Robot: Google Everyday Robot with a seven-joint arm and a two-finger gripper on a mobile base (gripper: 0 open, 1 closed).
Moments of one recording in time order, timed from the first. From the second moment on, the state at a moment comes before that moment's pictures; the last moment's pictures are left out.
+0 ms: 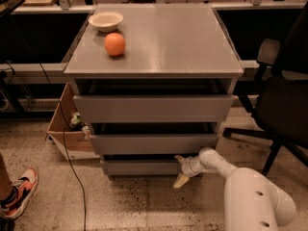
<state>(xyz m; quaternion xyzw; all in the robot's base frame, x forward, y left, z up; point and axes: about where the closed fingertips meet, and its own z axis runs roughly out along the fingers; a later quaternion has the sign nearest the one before) 0.672 -0.131 0.191 -0.64 0.69 0.15 0.29</state>
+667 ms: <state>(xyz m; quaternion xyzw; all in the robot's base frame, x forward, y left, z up) 0.652 -0.131 0.176 -0.66 0.68 0.17 0.28</state>
